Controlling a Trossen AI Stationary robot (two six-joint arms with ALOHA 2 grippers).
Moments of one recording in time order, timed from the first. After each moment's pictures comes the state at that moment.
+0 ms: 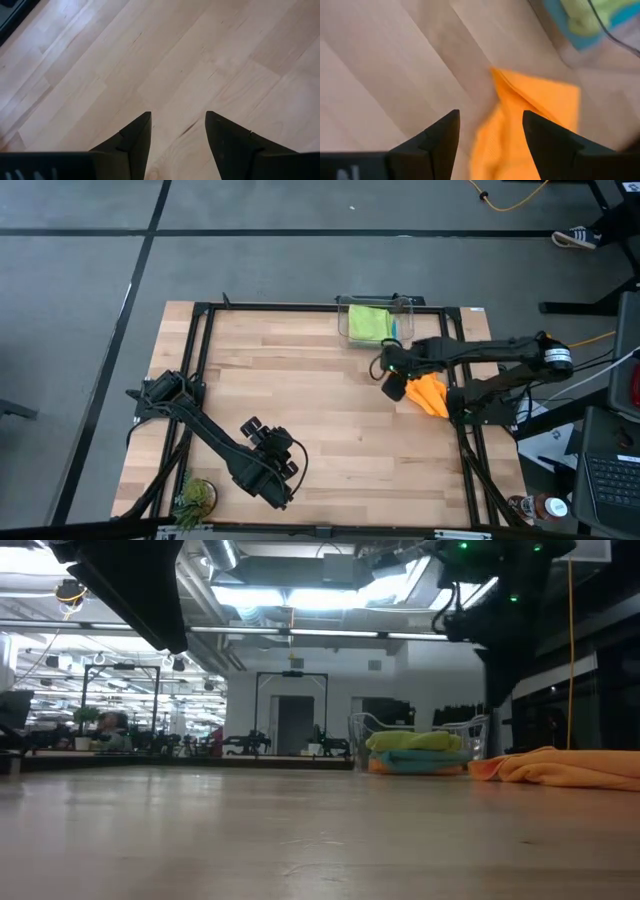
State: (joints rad) left arm -0.66 1.97 1.58 -1.34 -0.67 -1.43; right arm -0.13 1.31 0.94 -0.98 0.22 0.47
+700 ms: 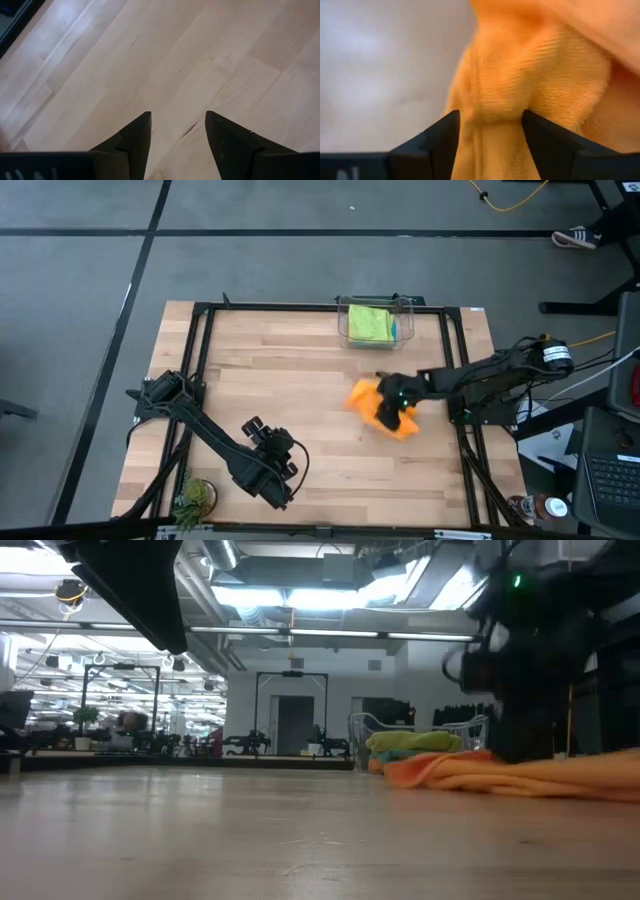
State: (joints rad) left arm -0.66 1.97 1.58 -1.34 -0.68 -1.38; right arm 0.00 1.32 0.45 -0.11 -0.09 0.60
